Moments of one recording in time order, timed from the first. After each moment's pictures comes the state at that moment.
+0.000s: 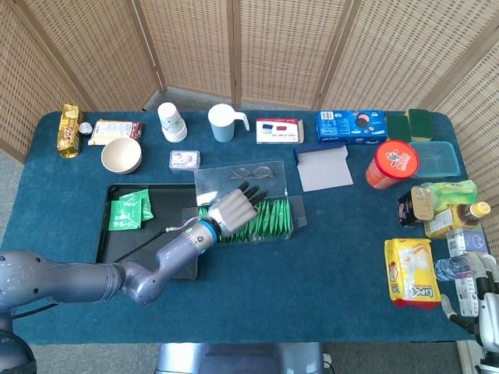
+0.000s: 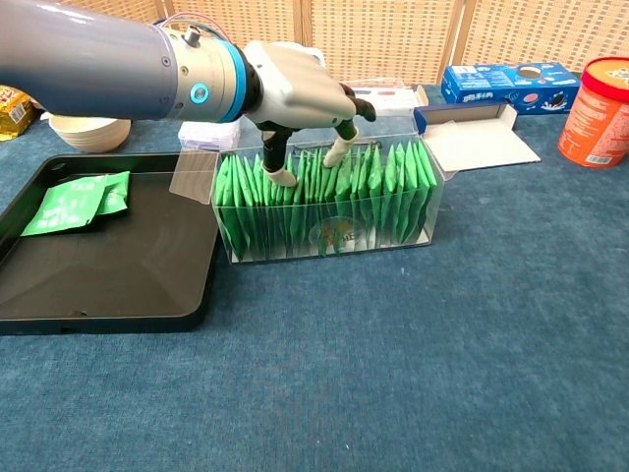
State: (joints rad) left arm -1.40 -1.48 -0.01 -1.56 0.68 0.76 0.93; right arm -0.11 -1.25 0.06 -1.45 -1.48 1.61 0.29
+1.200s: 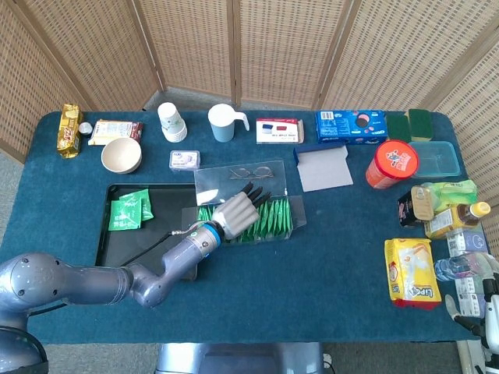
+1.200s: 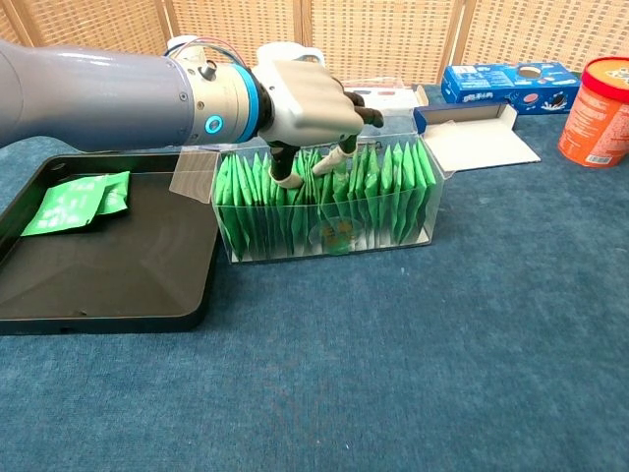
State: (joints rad) left arm -1.40 -1.57 0.02 -1.49 0.72 0.84 0.97; right arm -0.12 -1.25 0.07 -1.44 -1.48 1.63 0.33
